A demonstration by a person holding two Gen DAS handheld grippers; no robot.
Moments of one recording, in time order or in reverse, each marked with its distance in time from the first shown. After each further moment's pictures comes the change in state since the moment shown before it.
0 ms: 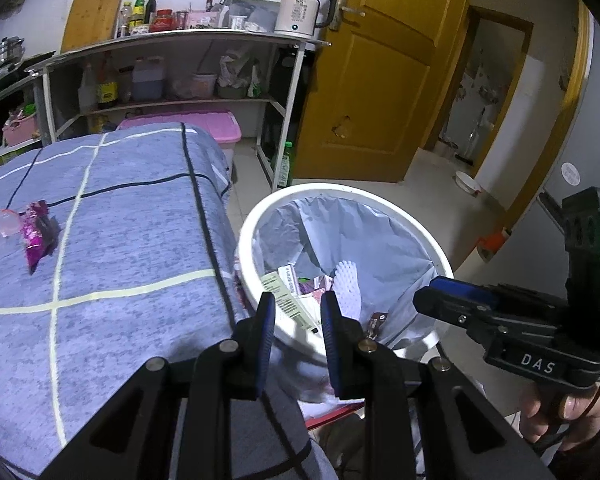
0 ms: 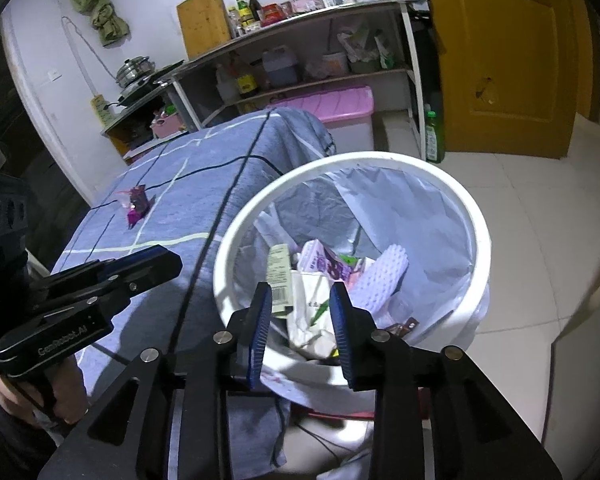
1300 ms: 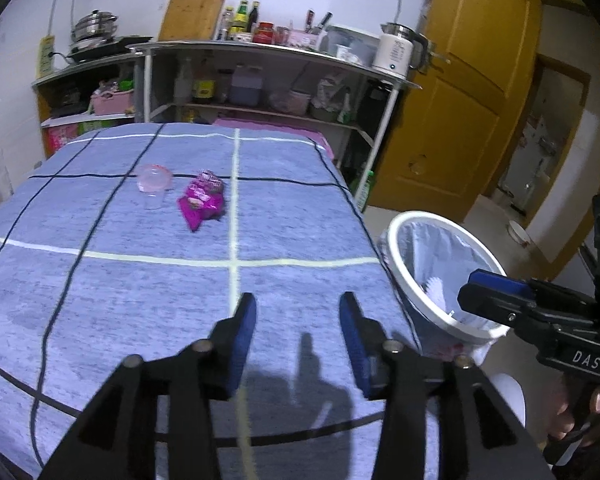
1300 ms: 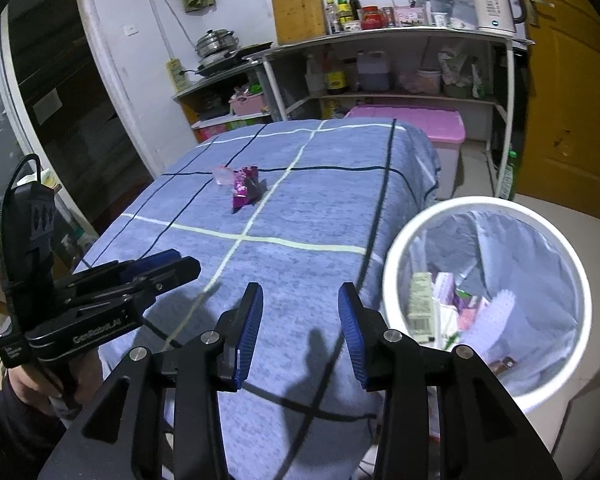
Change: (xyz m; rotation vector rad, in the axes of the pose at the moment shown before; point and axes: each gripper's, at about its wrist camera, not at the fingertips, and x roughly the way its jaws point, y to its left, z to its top) left arm -0.079 0.113 -0.040 -0.184 -0.096 0.193; right arm 0.018 0.124 0.007 -0.211 0.015 0.161
